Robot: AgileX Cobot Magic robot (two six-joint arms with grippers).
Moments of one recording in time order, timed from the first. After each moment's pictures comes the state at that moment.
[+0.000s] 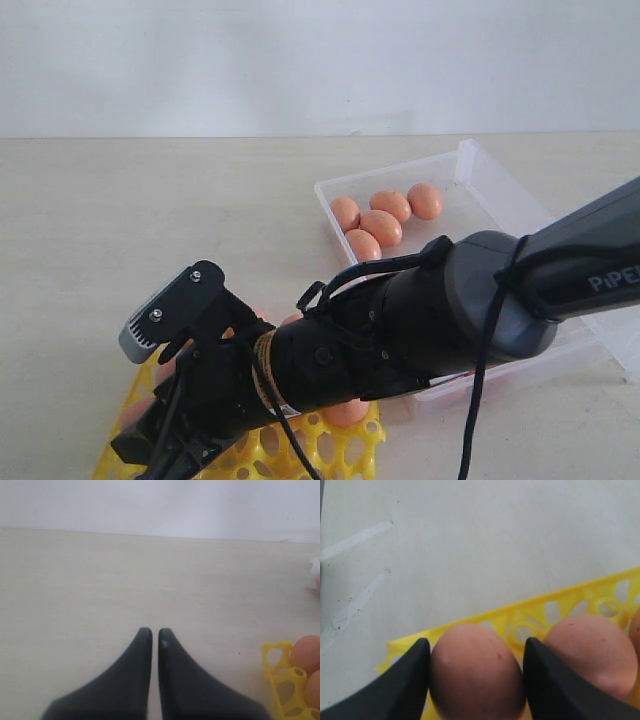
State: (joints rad) left arm -0.02 0.00 0.00 0.00 0.34 -0.04; right arm 0.80 1.95 -0.93 -1.05 -0.49 0.98
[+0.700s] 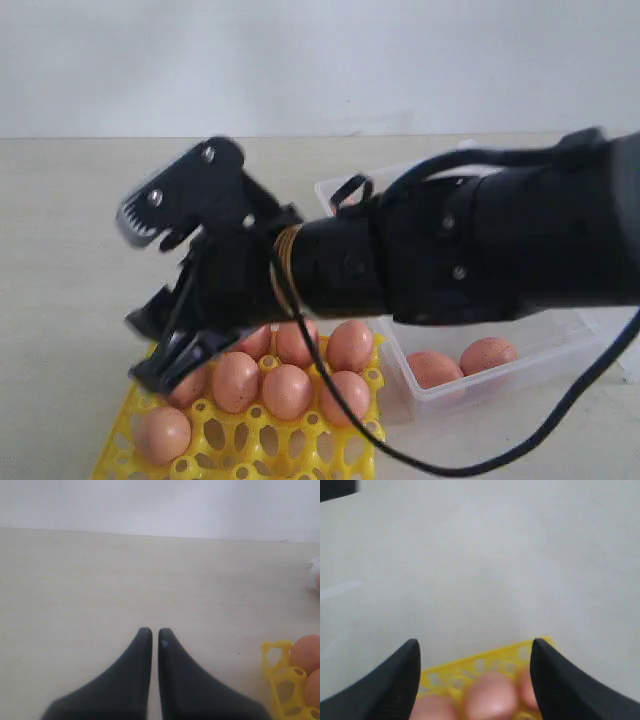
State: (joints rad) left arm -0.02 0.00 0.00 0.00 0.34 -0.04; right arm 0.80 1.69 -0.95 -1.05 -0.23 0.94
